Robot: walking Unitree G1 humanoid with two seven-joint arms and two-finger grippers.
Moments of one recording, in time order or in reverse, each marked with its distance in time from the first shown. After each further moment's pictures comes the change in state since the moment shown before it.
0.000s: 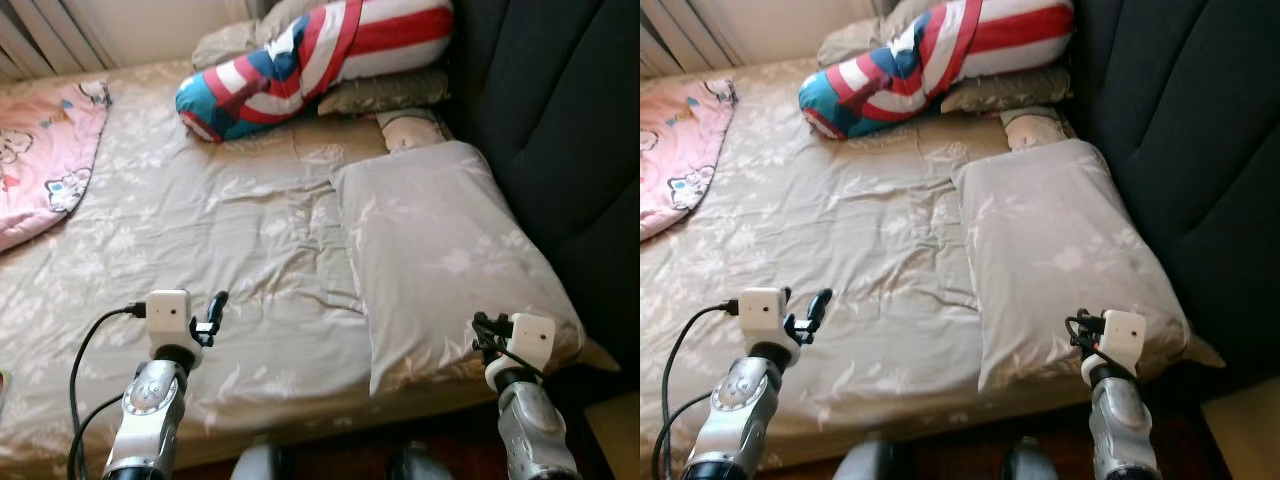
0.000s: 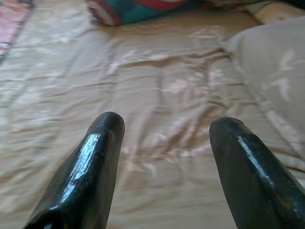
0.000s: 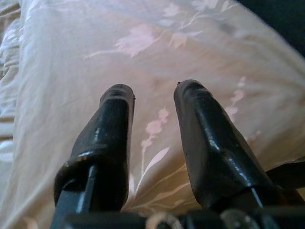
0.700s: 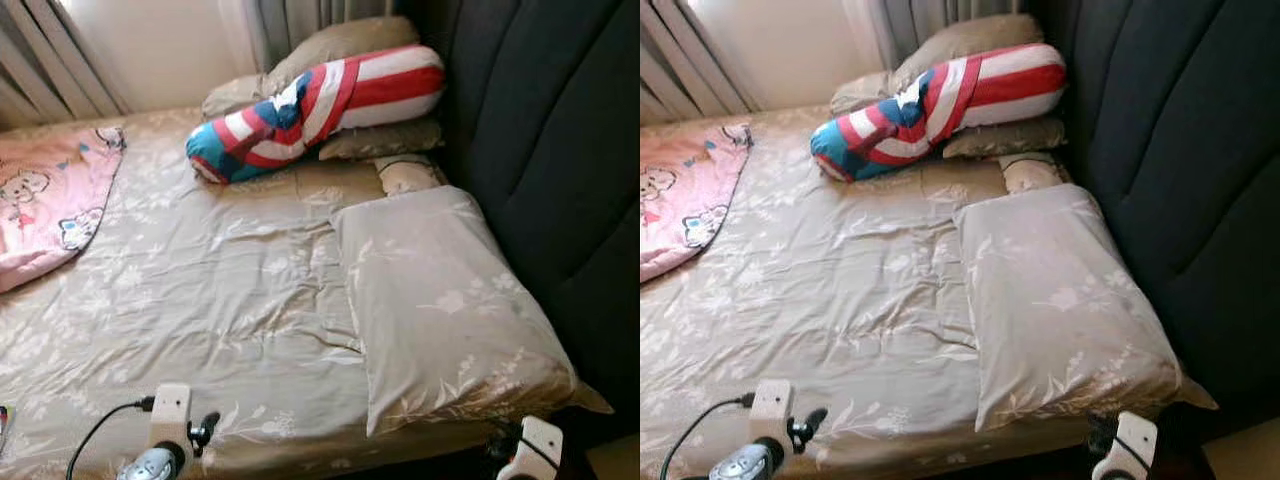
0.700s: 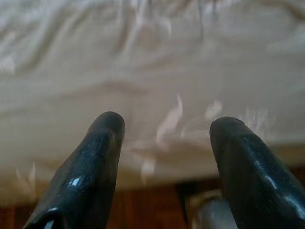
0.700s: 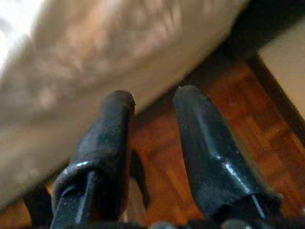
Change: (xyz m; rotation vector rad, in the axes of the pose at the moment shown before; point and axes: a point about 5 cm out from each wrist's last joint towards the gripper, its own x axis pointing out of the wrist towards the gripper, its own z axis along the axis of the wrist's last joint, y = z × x) left arm -0.064 0.013 -0.121 0.034 0.628 -0.014; right arm -0.079 -0.035 -0.114 0.099 0.534 -0.225
